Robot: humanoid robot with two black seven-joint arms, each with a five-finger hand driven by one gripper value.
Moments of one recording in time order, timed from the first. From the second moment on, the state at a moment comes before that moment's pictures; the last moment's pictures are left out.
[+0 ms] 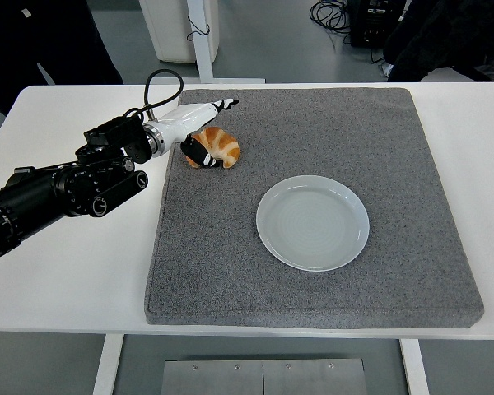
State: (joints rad) left arm -1.15 0.12 0.02 -0.54 1.12 0.16 -0.22; right arm -0.07 0.00 0.13 0.09 -0.09 -0.11 0.25
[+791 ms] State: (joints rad) left arm -1.13 0.07 0.02 -0.45 1.07 0.16 -0.23; right arm -0.07 0.00 0.13 0.09 -0.09 -0.11 0.25
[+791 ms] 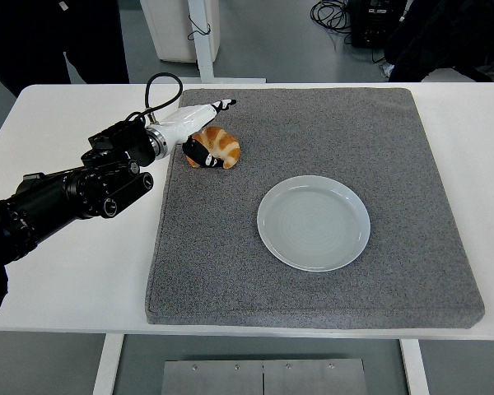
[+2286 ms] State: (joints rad) left arm -1.45 0.15 0.03 -0.46 1.02 -0.10 -0.31; right arm -0.07 0.00 0.13 0.09 -0.09 -0.11 0.25
